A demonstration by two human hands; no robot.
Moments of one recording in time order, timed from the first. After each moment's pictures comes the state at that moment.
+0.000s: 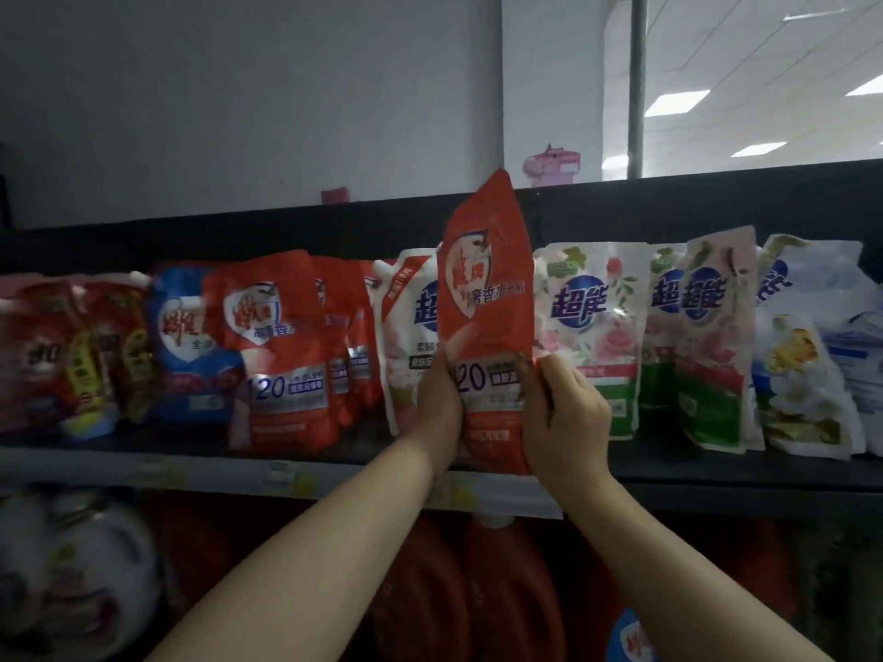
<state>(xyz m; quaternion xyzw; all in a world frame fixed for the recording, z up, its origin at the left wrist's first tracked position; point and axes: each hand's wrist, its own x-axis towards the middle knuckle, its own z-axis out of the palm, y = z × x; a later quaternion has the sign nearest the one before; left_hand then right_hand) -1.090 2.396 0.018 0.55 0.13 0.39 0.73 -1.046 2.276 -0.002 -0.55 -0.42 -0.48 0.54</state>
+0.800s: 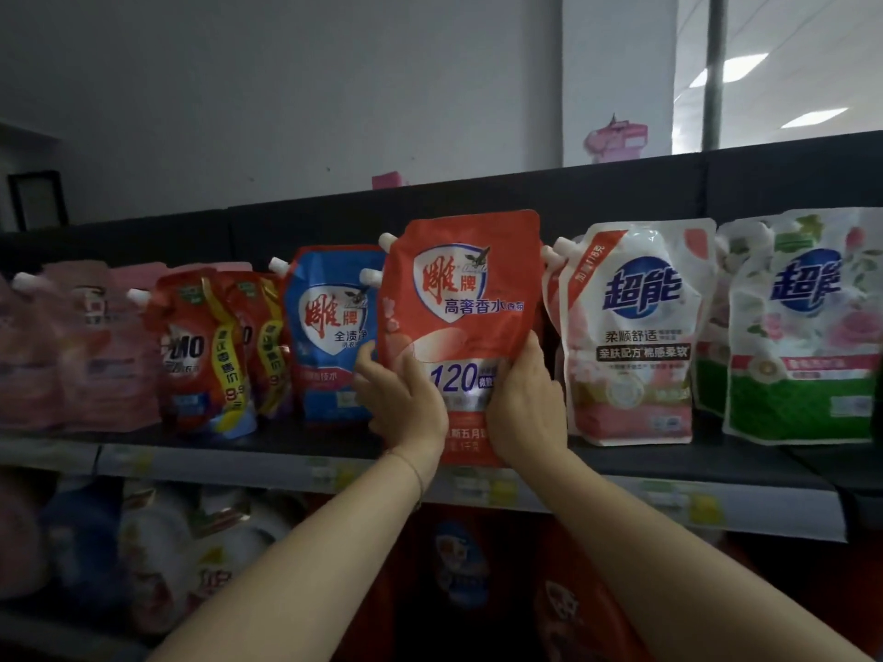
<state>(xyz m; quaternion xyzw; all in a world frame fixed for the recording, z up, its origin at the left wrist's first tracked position) -1.240 2.595 0.005 0.59 0.31 0.65 0.37 -1.168 2.515 0.000 -0.75 -0.37 -0.26 0.47</state>
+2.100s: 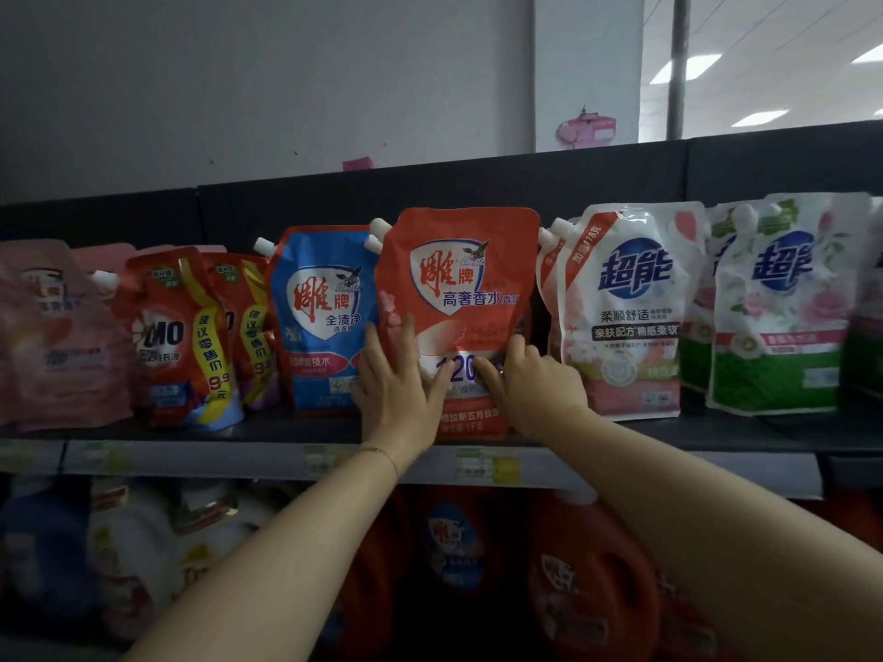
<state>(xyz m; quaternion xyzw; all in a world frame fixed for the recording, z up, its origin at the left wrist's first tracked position) -1.264 2.626 -0.014 0.84 0.29 0.45 0.06 -1.144 2.515 -0.002 -0.84 -0.39 -0.32 0.19</state>
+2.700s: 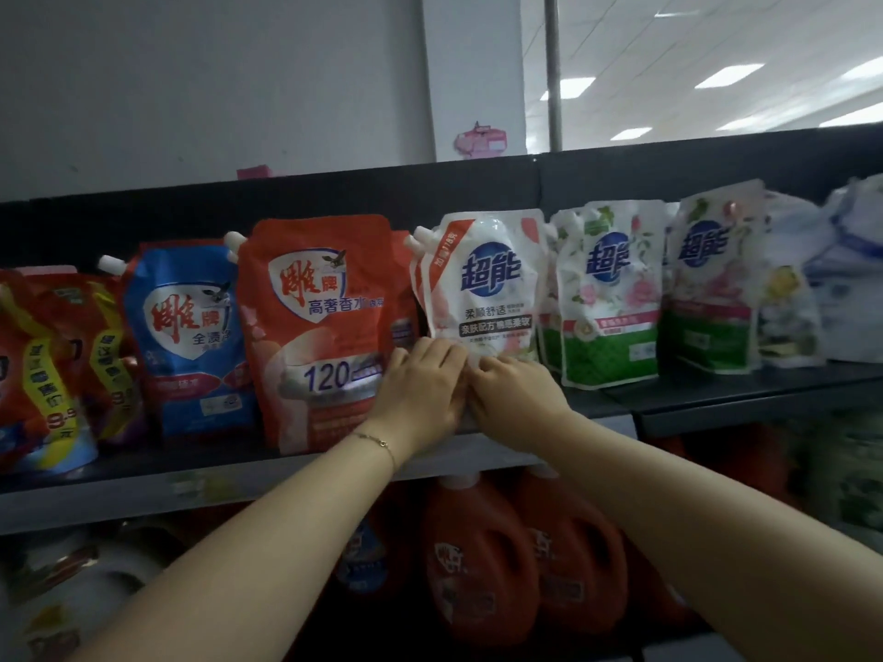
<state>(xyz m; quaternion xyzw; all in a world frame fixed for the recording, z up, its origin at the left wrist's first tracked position) -1.195 2.512 0.003 0.90 -0.02 0.40 -0.16 -1.111 2.388 -0.013 -0.77 -0.46 -0.43 0.11</state>
